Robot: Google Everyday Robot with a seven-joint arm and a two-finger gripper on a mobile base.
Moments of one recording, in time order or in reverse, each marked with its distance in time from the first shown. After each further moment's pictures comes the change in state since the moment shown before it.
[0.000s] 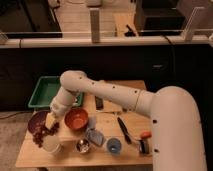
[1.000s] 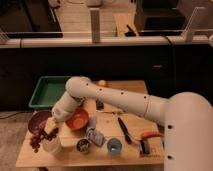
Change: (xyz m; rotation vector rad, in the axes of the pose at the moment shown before) arm -0.019 -0.018 0.000 0.057 0.104 0.024
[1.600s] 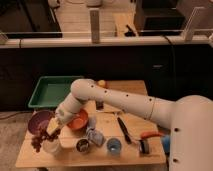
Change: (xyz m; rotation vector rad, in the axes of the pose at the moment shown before) arm -0.009 0.005 -0.006 0.007 0.015 0.046
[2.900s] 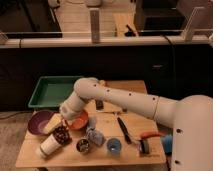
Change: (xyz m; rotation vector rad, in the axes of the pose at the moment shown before) arm 0.002 0.024 -0.015 -0.082 0.049 0.132
